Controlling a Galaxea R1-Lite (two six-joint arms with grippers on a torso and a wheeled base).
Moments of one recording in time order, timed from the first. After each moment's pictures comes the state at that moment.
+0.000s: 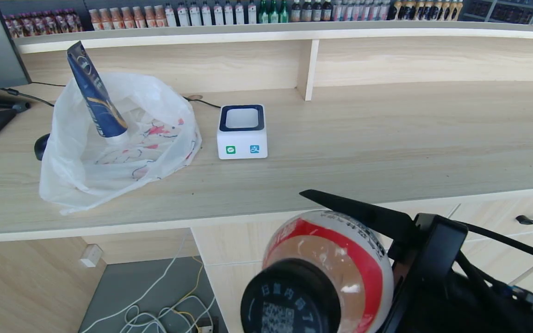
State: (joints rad) left arm 0.00 0.00 0.00 0.00 0.00 -0.01; right arm 1.19 1.45 -0.58 -1.01 -0.22 -1.01
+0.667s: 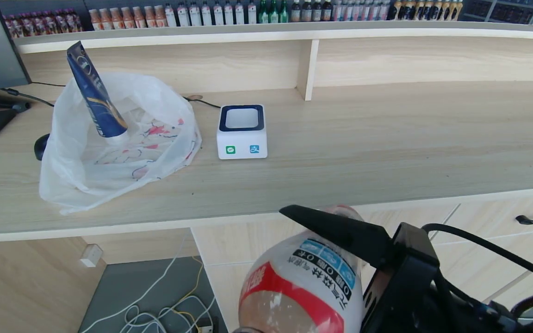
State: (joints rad) left arm 0.00 0.00 0.00 0.00 0.00 -0.01; right arm 1.18 1.51 -0.54 -1.13 -0.18 -1.27
